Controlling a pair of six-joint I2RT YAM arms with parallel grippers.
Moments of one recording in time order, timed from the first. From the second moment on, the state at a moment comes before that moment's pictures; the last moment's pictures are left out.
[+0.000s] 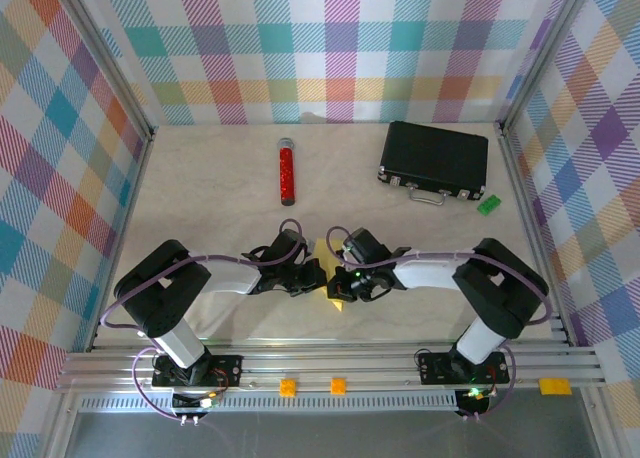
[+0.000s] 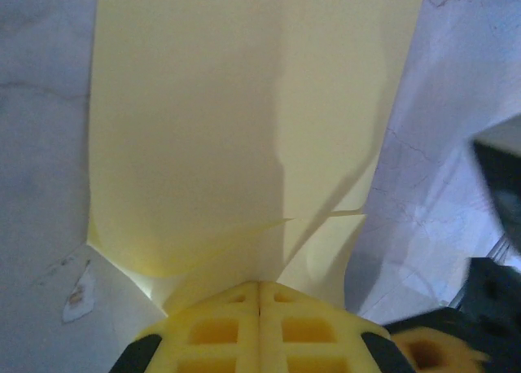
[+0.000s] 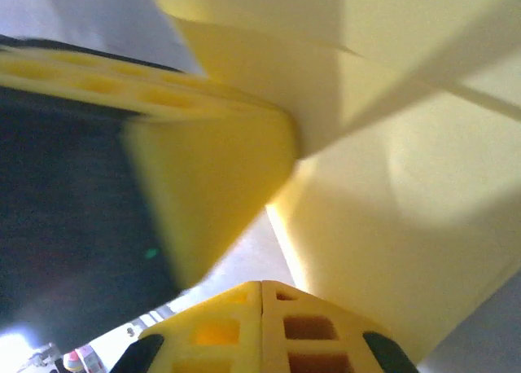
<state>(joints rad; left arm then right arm) -0.75 1.65 0.62 0.14 0.40 -0.98 0.83 1.64 0.68 -0.09 -0.55 0.87</state>
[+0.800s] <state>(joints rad) -0.76 1.66 0.57 0.26 0.39 -1.05 0.84 1.35 0.52 -0.12 -0.52 0.88</state>
